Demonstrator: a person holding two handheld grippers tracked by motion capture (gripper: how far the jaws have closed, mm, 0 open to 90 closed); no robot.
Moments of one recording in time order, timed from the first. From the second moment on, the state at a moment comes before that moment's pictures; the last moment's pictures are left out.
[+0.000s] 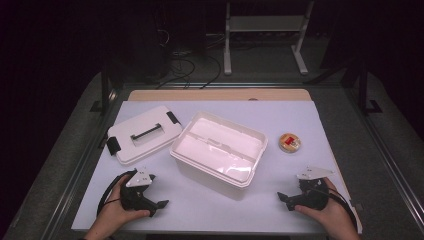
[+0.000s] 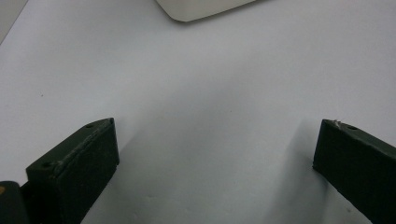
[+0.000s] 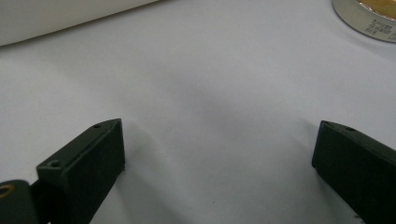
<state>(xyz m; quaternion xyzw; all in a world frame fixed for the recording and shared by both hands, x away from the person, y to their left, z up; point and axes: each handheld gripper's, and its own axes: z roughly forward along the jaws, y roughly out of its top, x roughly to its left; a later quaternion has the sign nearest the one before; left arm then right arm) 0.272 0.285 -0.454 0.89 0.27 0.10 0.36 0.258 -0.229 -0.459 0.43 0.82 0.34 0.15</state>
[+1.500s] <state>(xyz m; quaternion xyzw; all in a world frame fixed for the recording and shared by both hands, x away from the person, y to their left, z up) 0.346 0.275 -0.390 0.85 0.29 0.10 0.41 0.278 -0.193 -0.404 0.37 0.83 0.40 0.13</state>
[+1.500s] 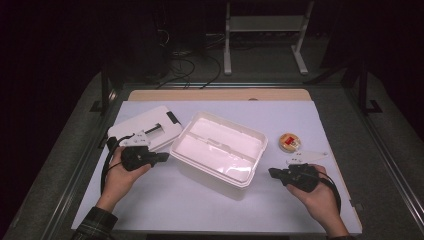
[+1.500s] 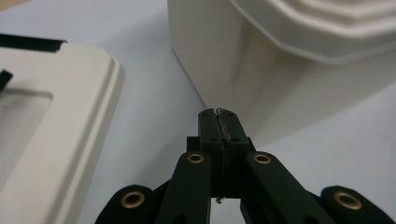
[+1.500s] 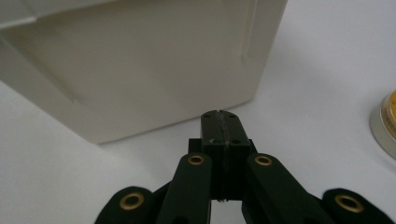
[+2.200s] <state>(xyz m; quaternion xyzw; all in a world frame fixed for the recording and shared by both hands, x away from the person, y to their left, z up) 0.375 0.252 -0.378 0.85 0.26 0.09 0.45 0.304 -0.176 -0.396 0.36 0.83 0.41 0.13</state>
